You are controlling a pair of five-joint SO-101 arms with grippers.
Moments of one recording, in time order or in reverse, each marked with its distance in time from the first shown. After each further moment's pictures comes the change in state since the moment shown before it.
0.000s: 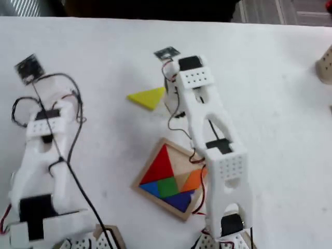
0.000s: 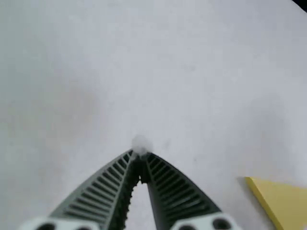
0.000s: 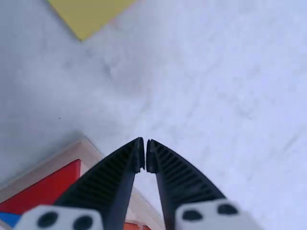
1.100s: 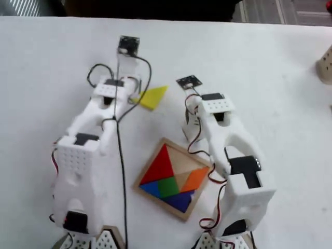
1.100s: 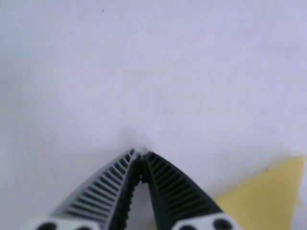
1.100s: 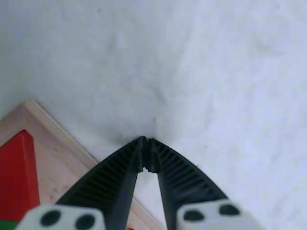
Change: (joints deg) left arm 20.8 51.8 -48.7 0.9 -22.4; right arm 6.9 -21.7 50.9 -30.2 3.8
